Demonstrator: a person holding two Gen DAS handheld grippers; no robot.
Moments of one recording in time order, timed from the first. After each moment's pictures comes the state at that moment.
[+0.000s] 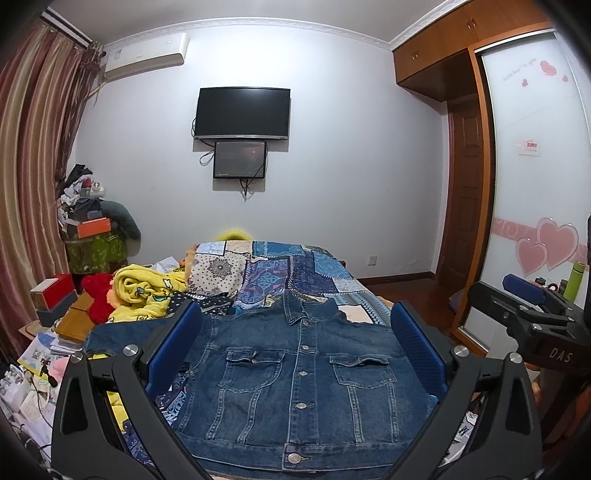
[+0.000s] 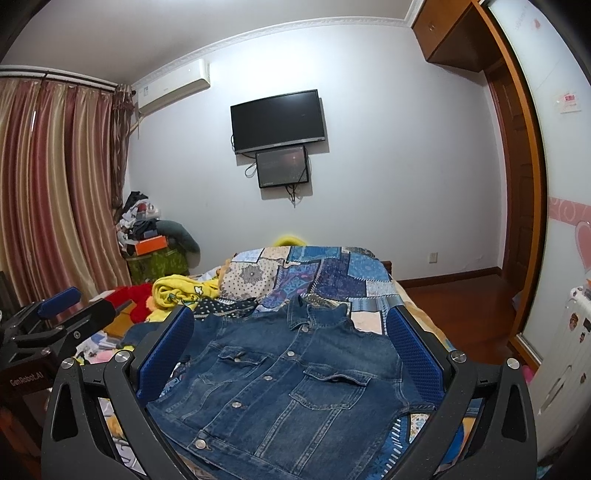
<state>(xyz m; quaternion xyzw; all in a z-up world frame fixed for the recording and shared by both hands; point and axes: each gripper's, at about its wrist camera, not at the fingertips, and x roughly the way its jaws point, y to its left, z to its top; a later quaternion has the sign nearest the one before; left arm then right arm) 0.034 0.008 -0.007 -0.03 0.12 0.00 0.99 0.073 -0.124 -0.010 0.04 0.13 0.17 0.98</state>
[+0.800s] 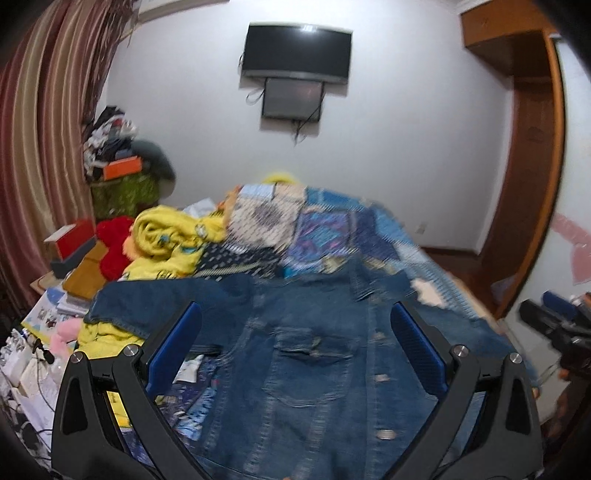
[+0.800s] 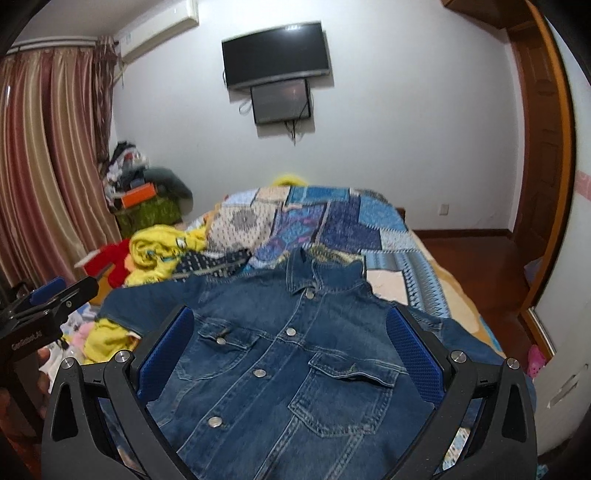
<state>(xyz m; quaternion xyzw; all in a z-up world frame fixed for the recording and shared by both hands) 0.183 0.115 -0.077 -0.07 0.24 0.09 0.97 0.199 -0.081 -0.059 0.02 0.25 0.18 0.95</state>
